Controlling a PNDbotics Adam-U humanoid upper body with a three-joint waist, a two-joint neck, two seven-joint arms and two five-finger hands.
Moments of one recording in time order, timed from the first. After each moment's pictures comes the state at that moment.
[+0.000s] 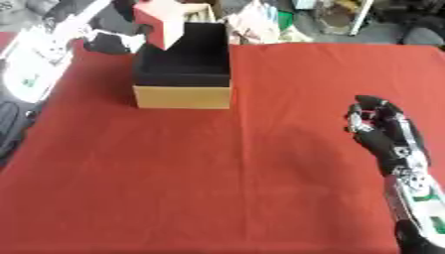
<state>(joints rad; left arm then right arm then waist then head) -1.03 0.37 -0.23 -1.04 -0.71 -0.14 -0.11 -0.27 -0.33 -0.01 -1.51 -0.27 -0.05 -0.08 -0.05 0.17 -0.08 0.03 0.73</state>
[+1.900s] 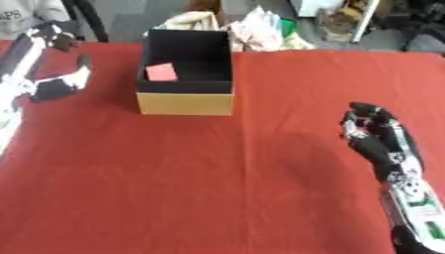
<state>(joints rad) -0.59 0.46 -0.11 -1.44 -0.51 -0.16 -0.03 -0.25 -0.33 -0.02 -1.50 -0.27 -0.06 -0.08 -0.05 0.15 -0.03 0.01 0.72</state>
